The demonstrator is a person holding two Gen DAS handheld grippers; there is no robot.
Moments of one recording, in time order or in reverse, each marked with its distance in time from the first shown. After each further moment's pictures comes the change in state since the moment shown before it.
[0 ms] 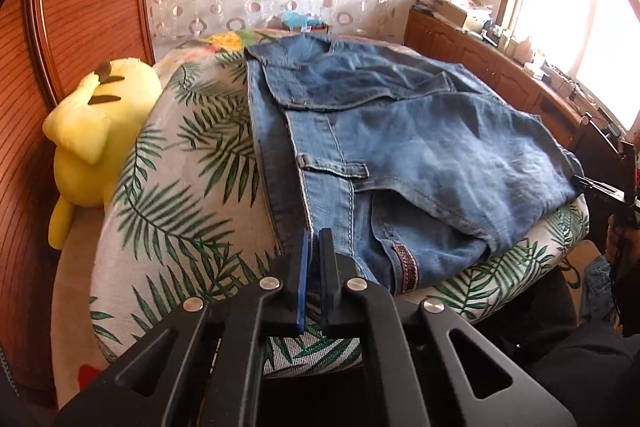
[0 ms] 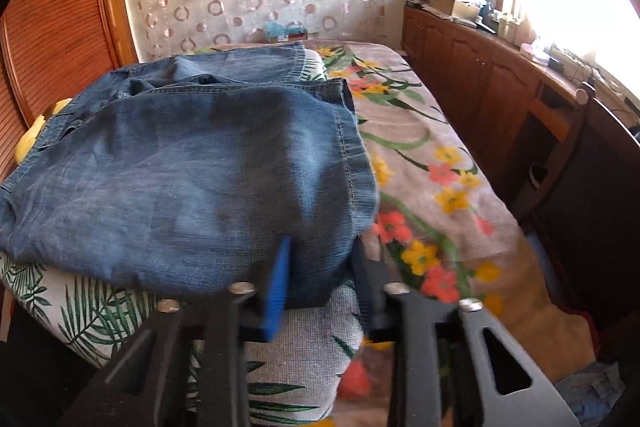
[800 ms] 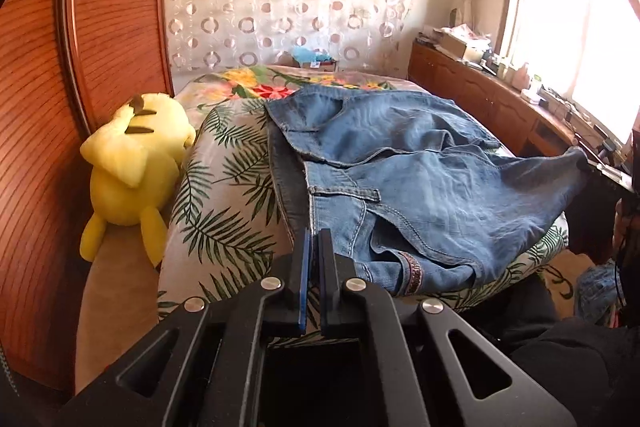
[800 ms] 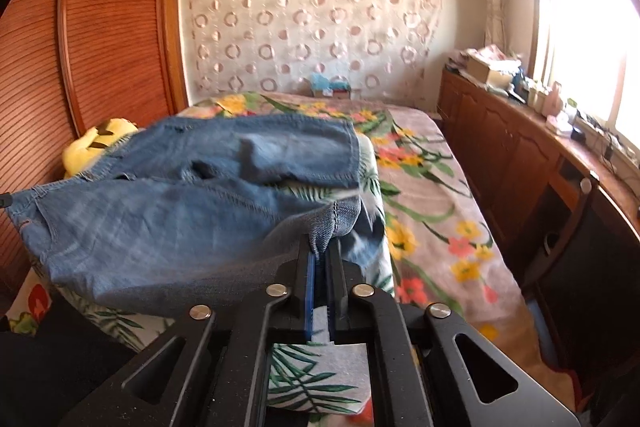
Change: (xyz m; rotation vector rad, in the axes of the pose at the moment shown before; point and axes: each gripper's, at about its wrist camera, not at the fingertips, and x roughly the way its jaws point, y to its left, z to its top) left arm -0.079 0.014 0.006 0.002 -0.123 0.040; right arm -0.082 0.007 0.003 -0.131 -0.217 0.098
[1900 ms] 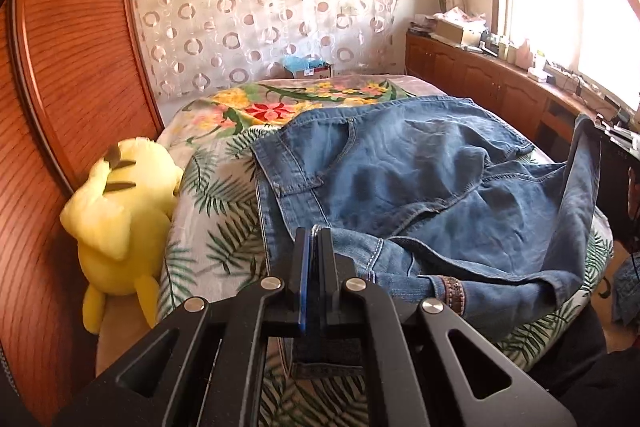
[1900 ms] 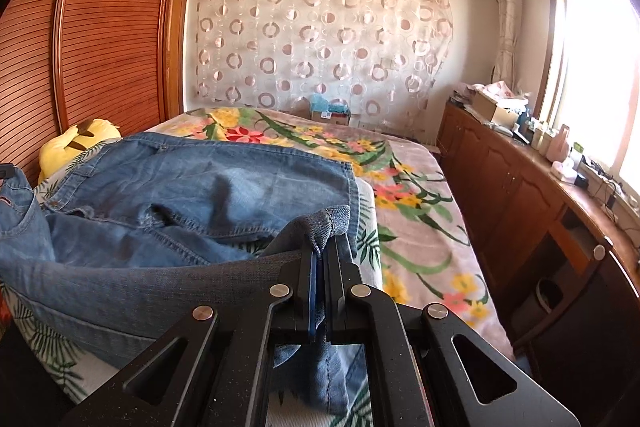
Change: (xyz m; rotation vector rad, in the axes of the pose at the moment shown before) left arm 0.098 -0.007 0.065 0.141 -0.015 0.038; right arm 0.086 0.015 0.017 -0.125 -0.066 -0.066
